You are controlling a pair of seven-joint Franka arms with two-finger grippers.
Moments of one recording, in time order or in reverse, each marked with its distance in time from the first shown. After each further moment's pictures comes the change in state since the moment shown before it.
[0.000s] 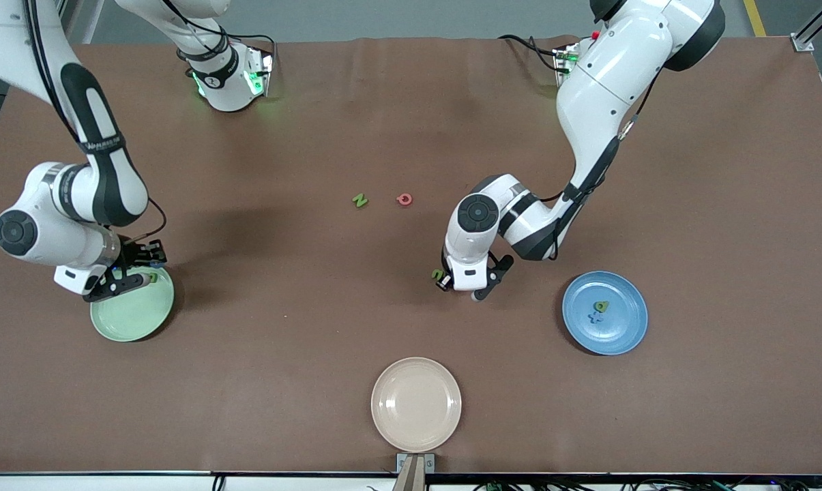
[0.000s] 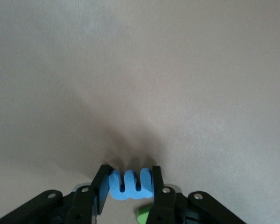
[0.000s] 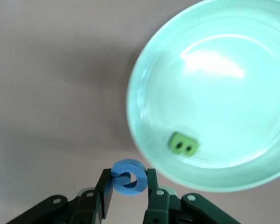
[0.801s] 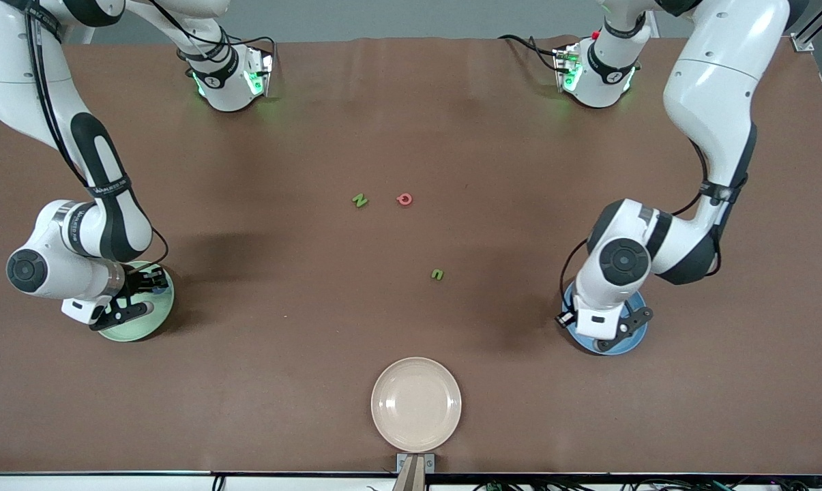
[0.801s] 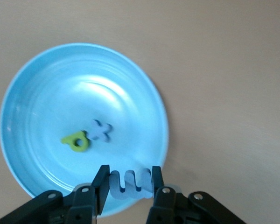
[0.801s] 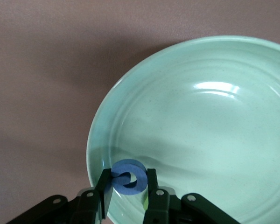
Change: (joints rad) left arm 0.349 -0.146 0.030 -0.031 0.027 -0.205 0.618; right arm -0.010 0.173 0.005 0.159 0.000 0.015 -0.005
